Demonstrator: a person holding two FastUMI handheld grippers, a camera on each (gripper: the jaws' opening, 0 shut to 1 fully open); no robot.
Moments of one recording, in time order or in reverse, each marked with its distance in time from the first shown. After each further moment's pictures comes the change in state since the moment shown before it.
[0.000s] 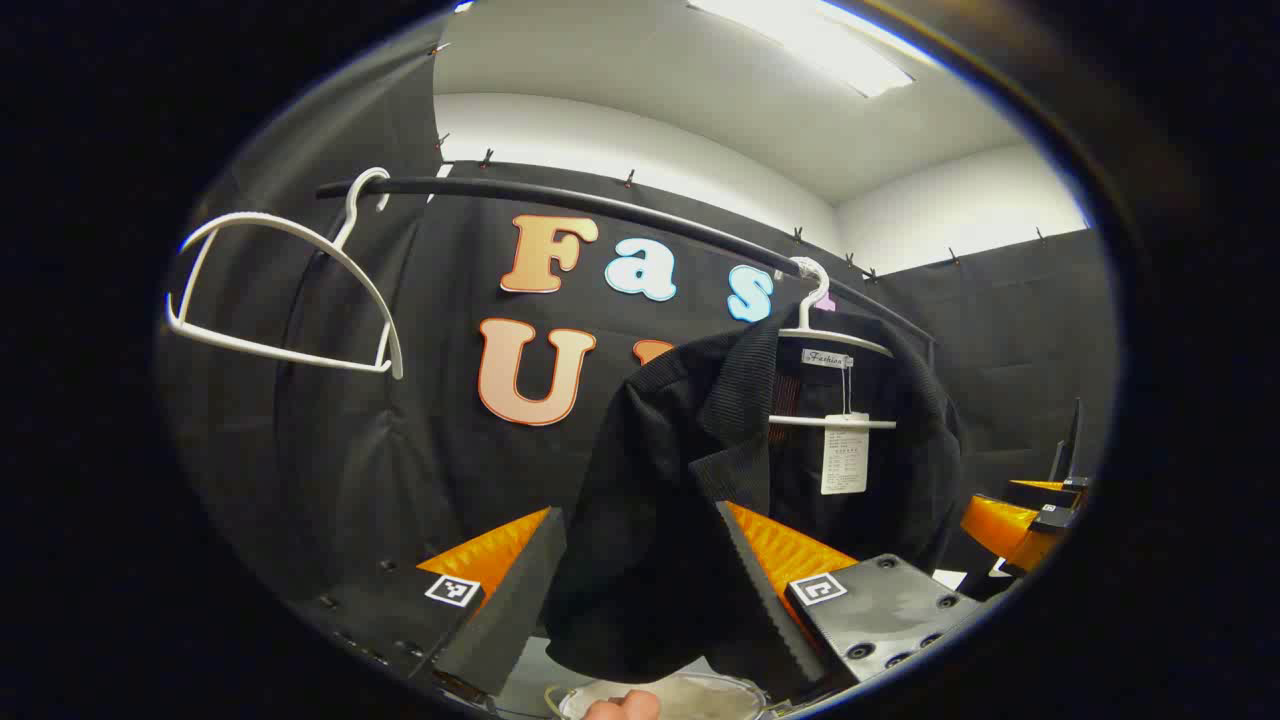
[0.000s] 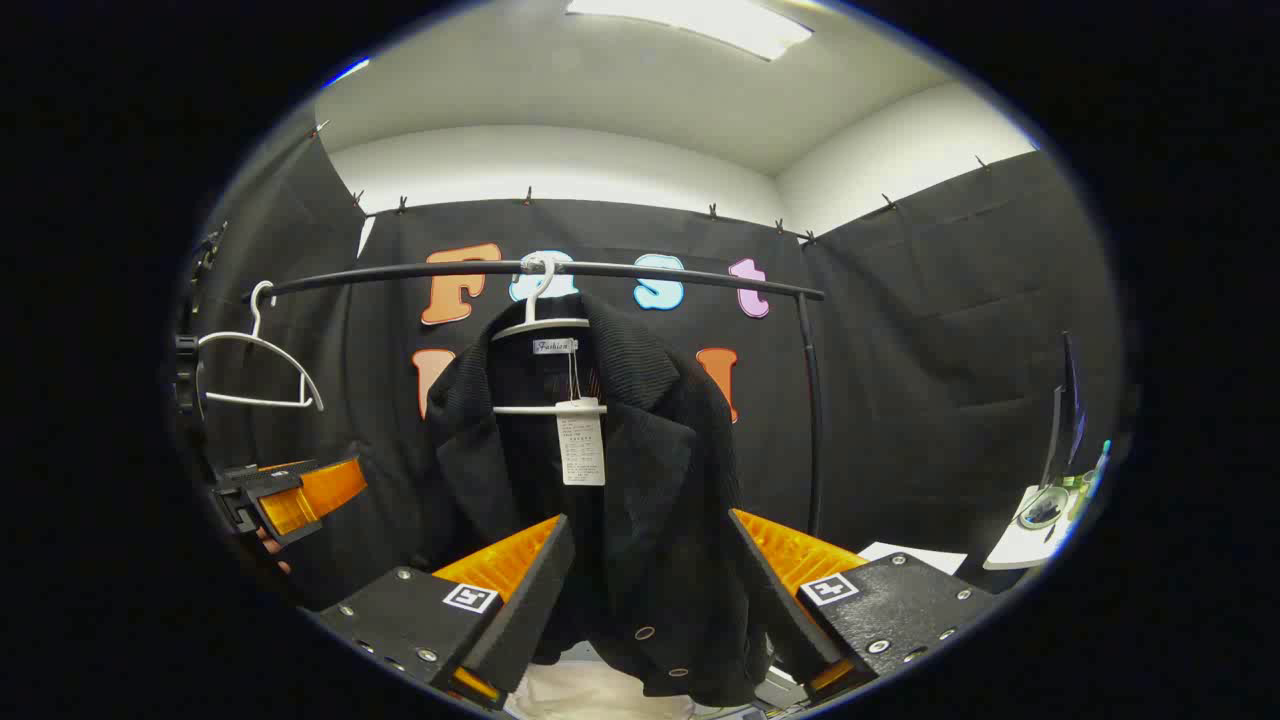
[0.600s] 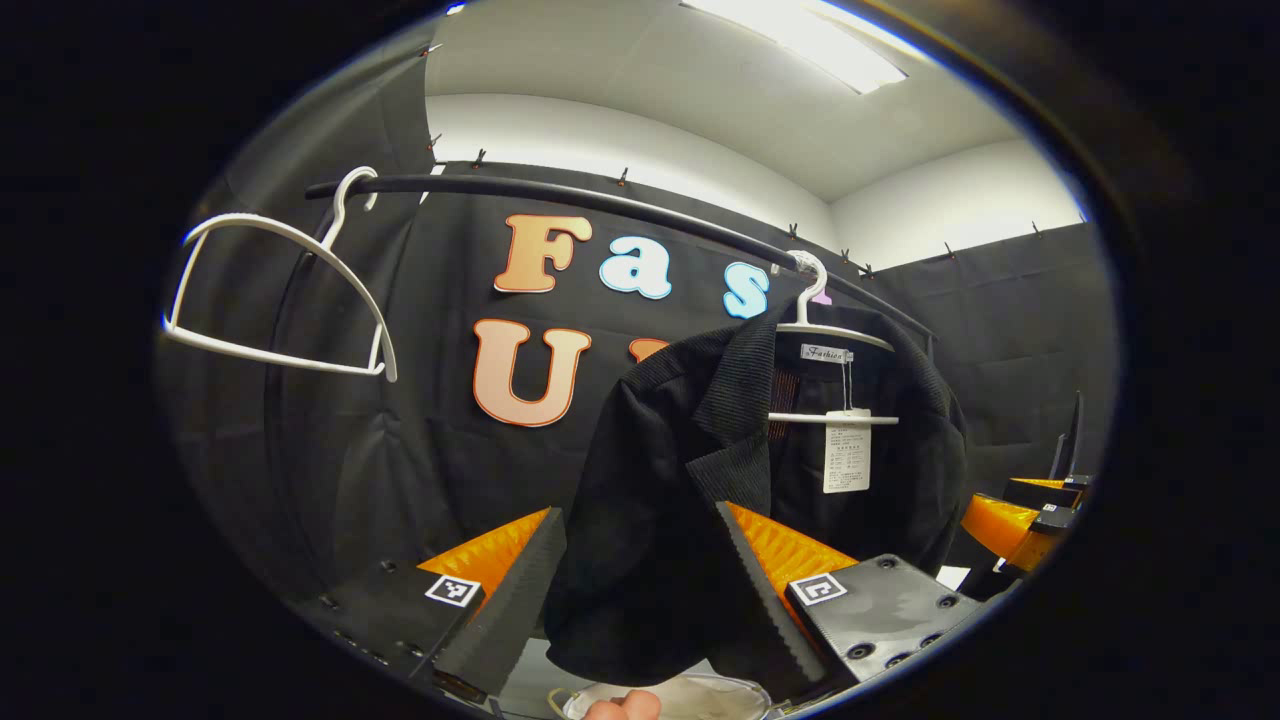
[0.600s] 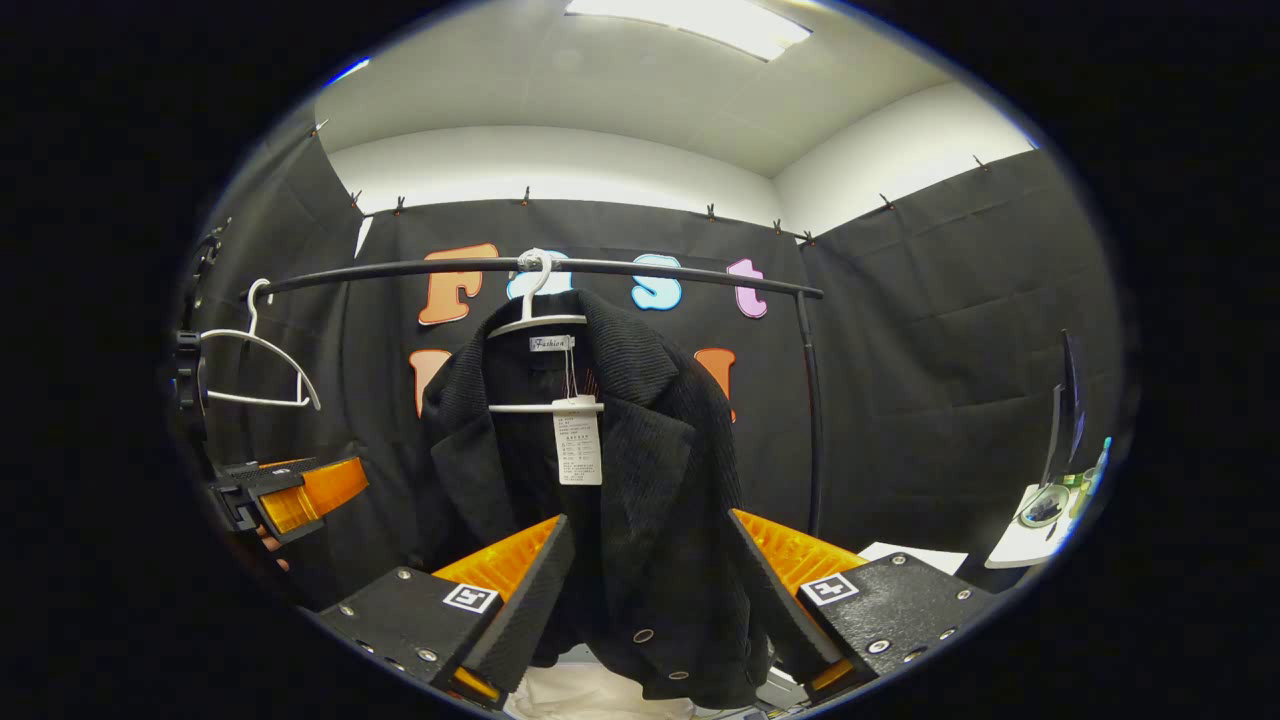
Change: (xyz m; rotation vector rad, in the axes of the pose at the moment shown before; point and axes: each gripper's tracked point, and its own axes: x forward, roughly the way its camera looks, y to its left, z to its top) left arm 0.008 -0.002 -0.001 0.014 0.006 -0.016; right arm 0.003 0.004 -0.003 -0.005 -0.005 -0.009
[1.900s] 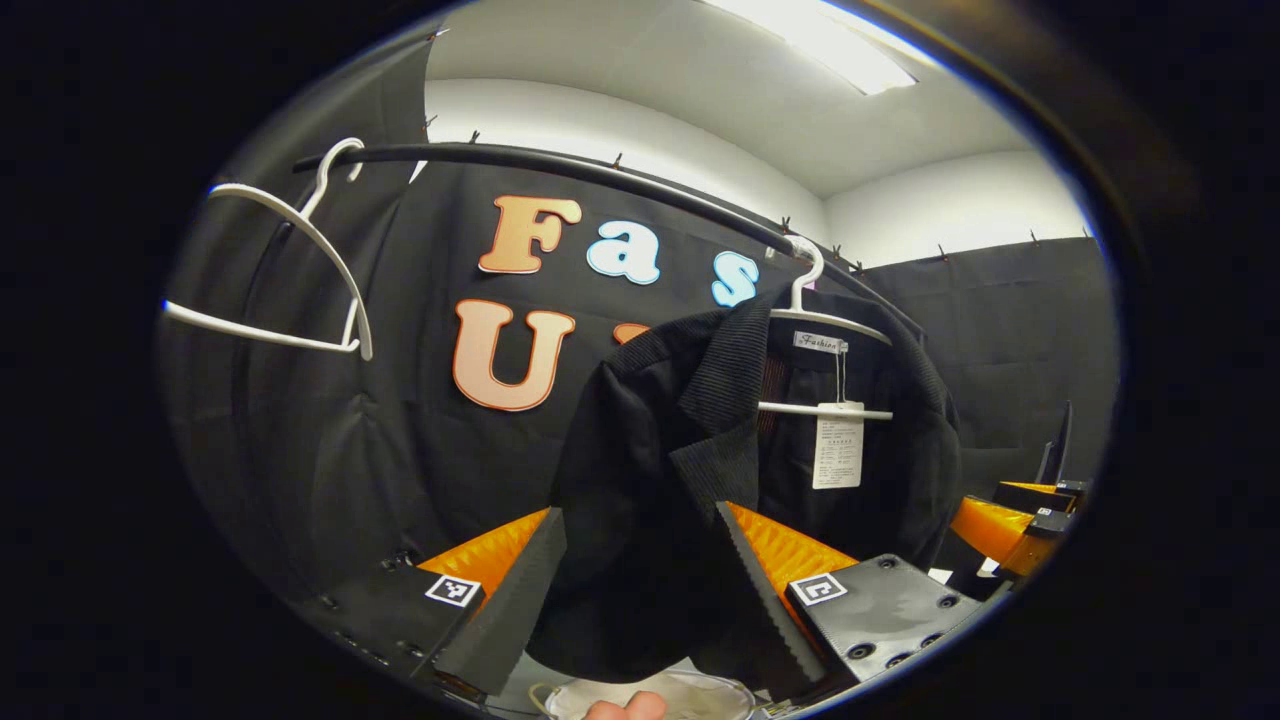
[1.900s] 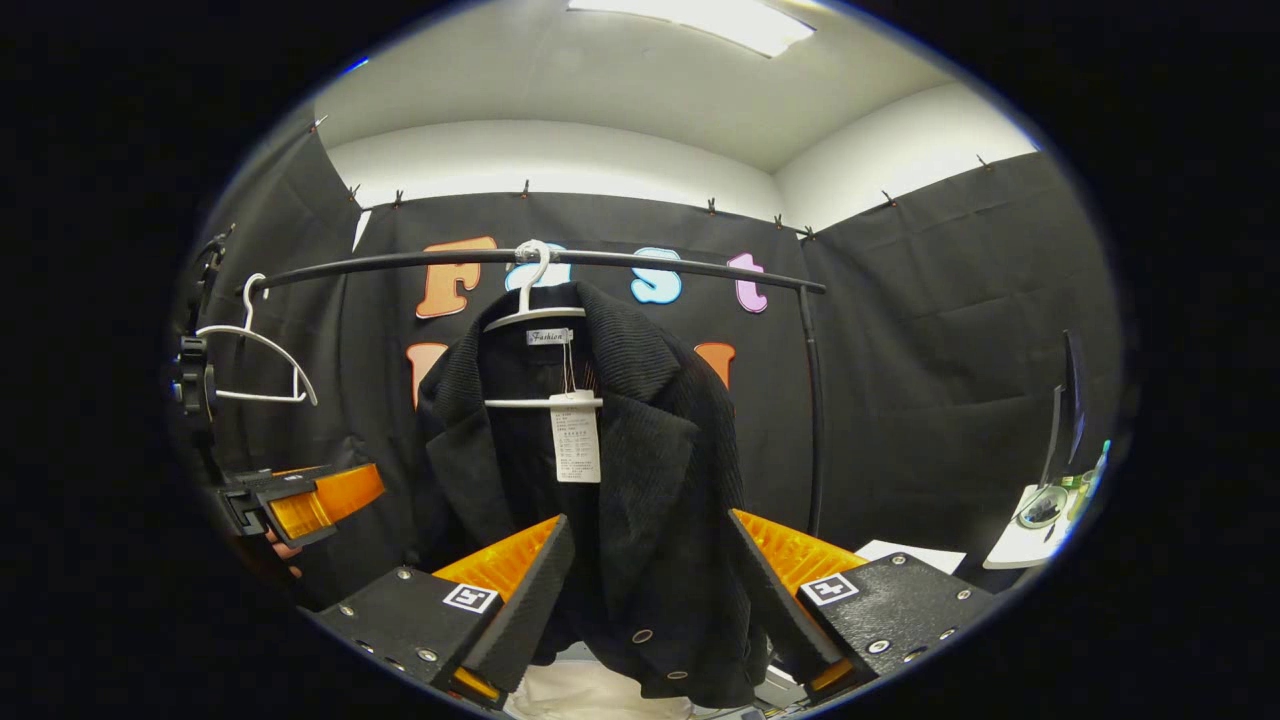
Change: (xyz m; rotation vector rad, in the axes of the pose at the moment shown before) left arm 0.016 -0.018 -0.015 -0.055 0.048 -0.073; right arm 0.008 0.002 -0.001 -0.005 0.023 0.003
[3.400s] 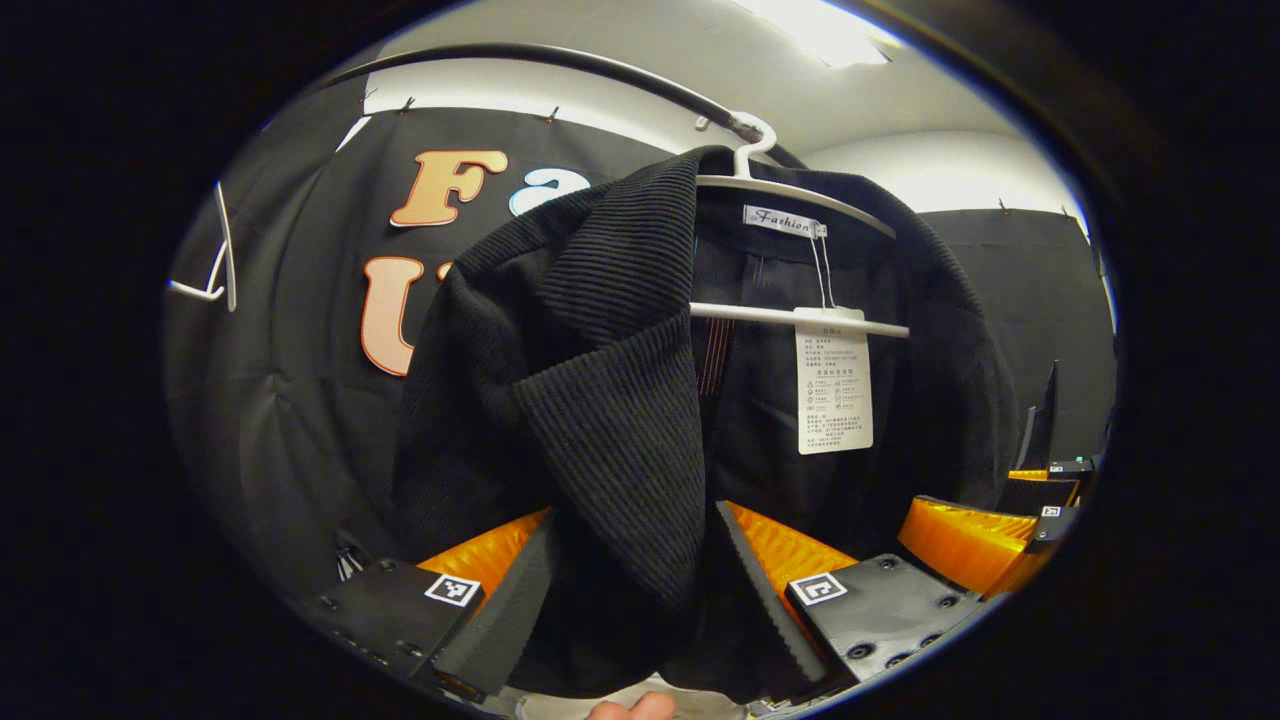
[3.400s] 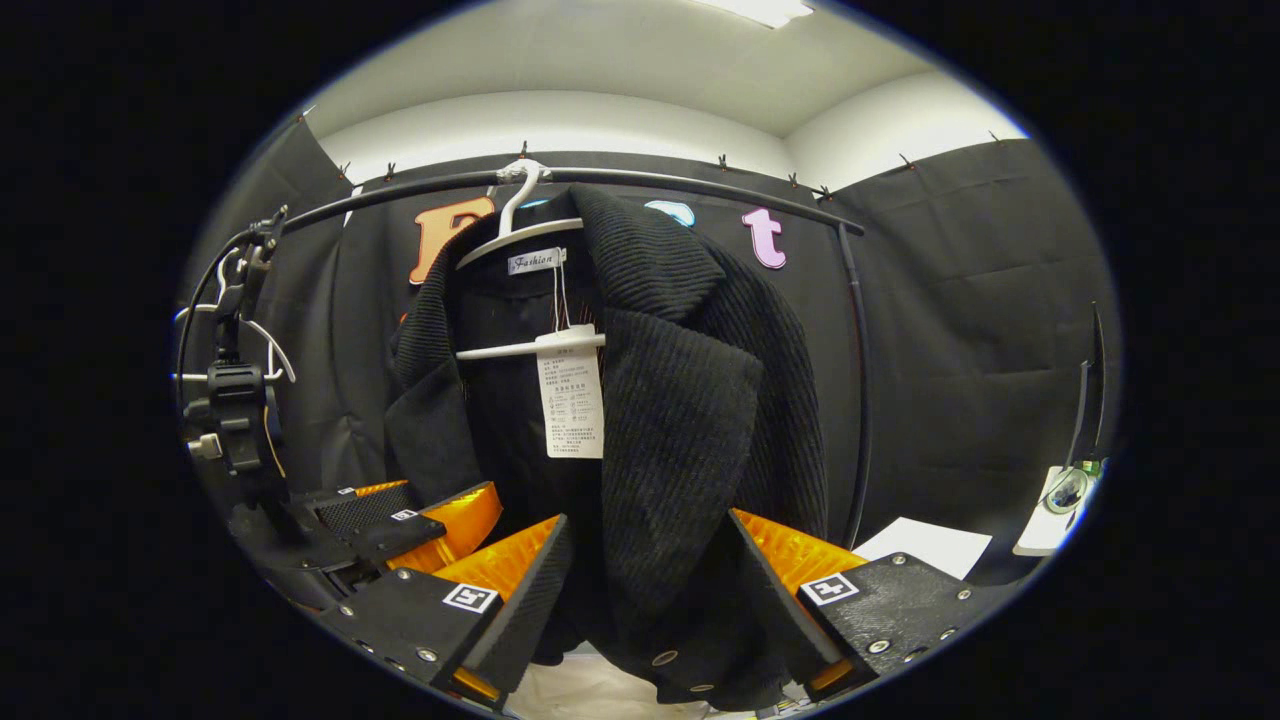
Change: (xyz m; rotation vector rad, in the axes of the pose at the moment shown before) left arm 0.106 -0.064 -0.072 0.059 0.087 -0.134; right arm 0.088 0.016 -0.050 0.025 0.116 0.026
